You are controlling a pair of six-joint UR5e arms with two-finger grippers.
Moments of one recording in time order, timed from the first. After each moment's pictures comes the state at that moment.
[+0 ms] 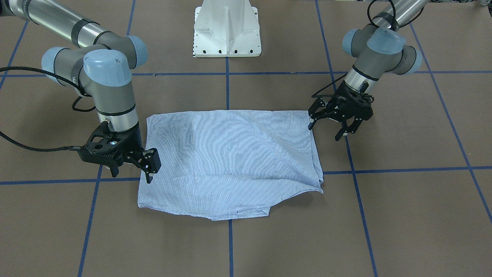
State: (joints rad) left arm -0.64 -1.75 -1.70 -2.50 -1.75 -0.99; right arm 0.75 -1.02 1.61 -1.36 1.61 1.26
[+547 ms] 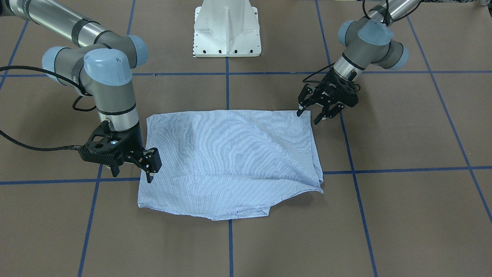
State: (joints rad) left arm -0.54 -1.72 -1.72 -2.56 -1.74 -1.11; right arm 0.75 -1.02 1.61 -1.36 1.61 1.27
